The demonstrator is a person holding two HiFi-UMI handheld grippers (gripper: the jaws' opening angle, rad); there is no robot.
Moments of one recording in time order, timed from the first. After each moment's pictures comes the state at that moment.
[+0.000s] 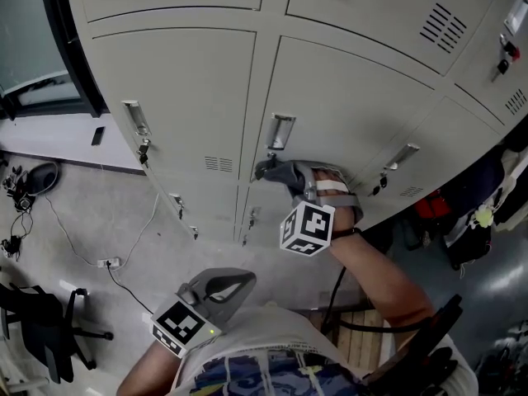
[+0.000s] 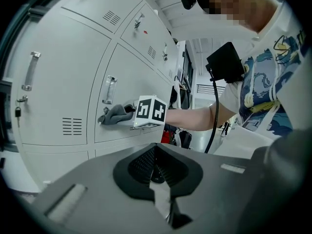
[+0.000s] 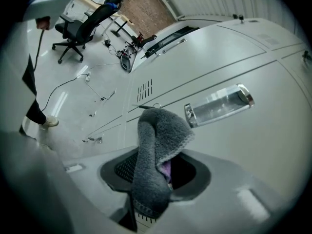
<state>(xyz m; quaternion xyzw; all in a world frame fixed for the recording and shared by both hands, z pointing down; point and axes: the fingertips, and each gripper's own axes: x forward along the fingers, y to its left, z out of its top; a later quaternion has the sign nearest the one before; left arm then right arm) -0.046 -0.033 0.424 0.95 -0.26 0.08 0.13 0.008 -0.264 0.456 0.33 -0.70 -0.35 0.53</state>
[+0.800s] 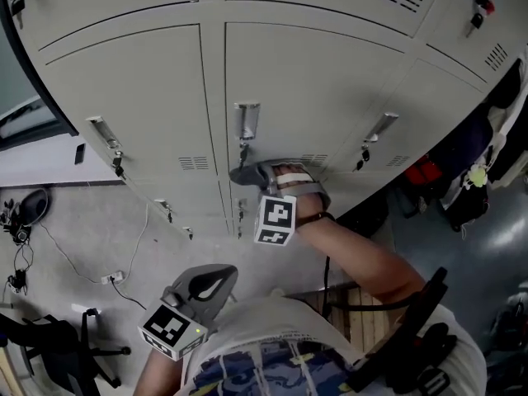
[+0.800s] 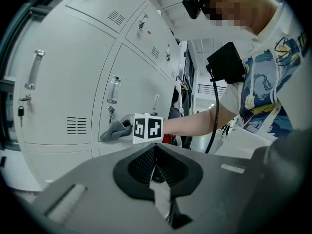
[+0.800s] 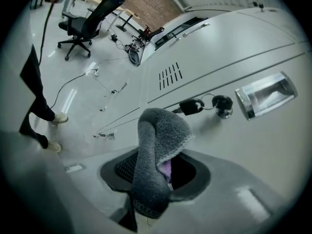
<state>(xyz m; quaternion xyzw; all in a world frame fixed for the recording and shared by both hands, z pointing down) -0.061 -0.041 0.424 0.95 -0.27 0.08 0.15 0.001 -0.268 0.533 0.30 -0.68 -0.33 0.58</state>
